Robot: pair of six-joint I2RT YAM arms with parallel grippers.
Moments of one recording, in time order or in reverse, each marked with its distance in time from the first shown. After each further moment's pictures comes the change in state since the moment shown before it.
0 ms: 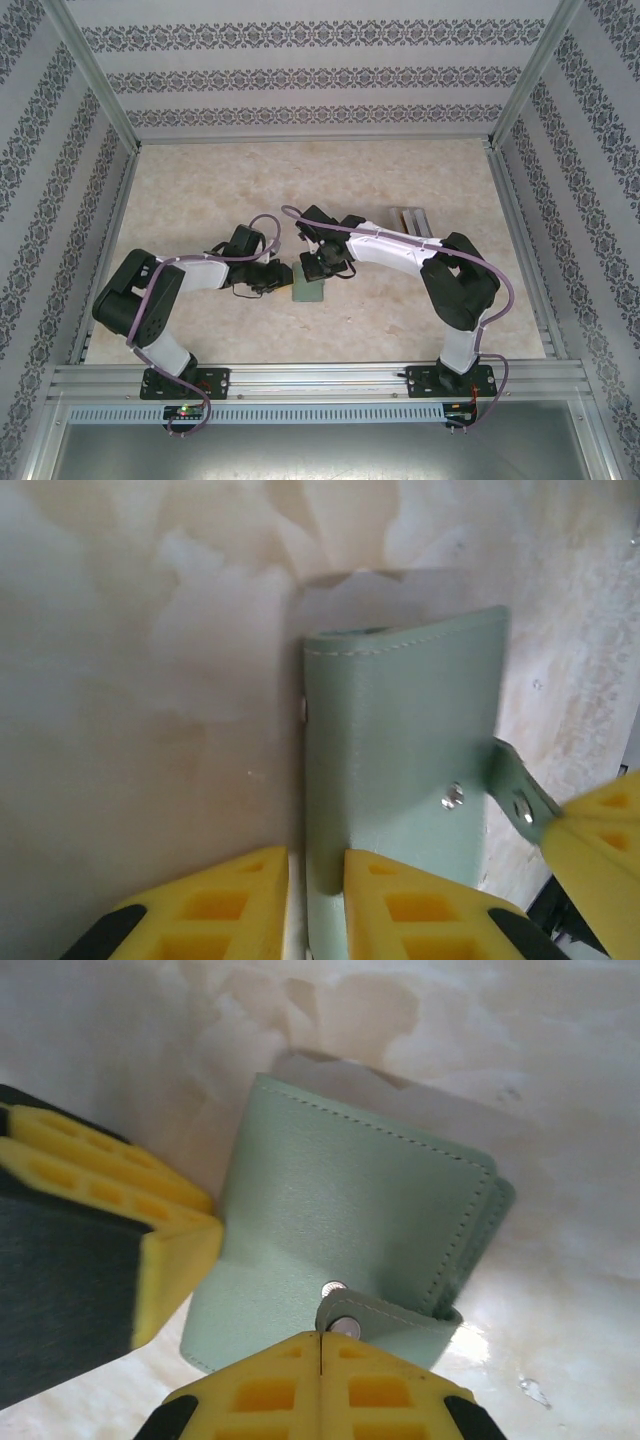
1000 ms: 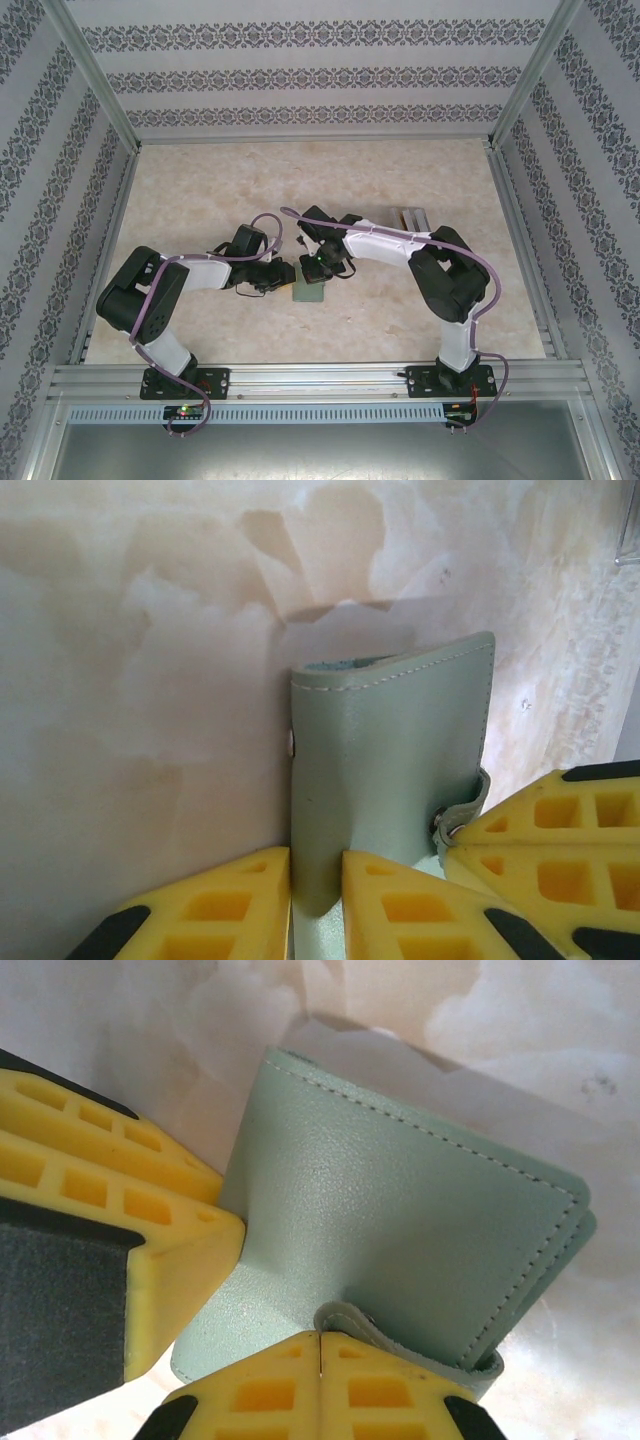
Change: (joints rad) left arm -0.012 0.026 0.002 0.059 -0.007 -0.032; right arm -0.035 0.076 0.008 0.013 -0.108 -0.057
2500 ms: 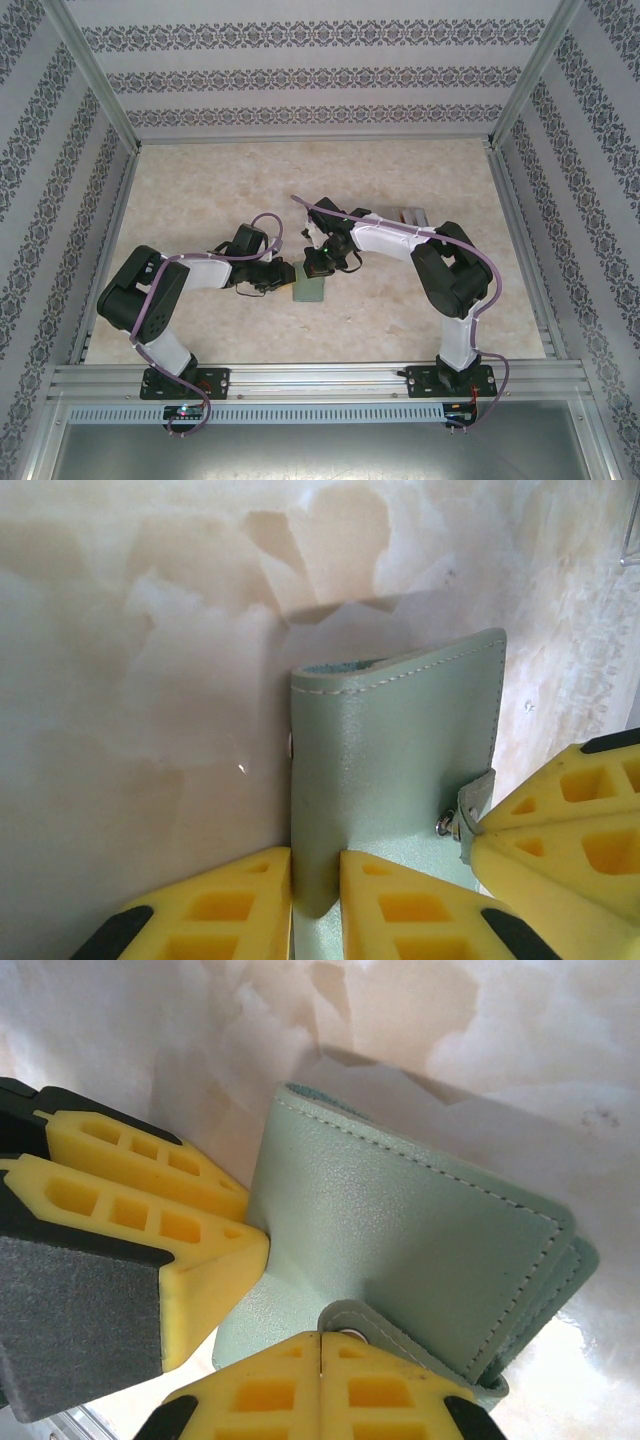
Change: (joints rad) left arm 0.000 0.005 0.009 -0.013 -0.002 0.000; right arm -0.071 0.003 -0.009 0.036 -0.161 0.000
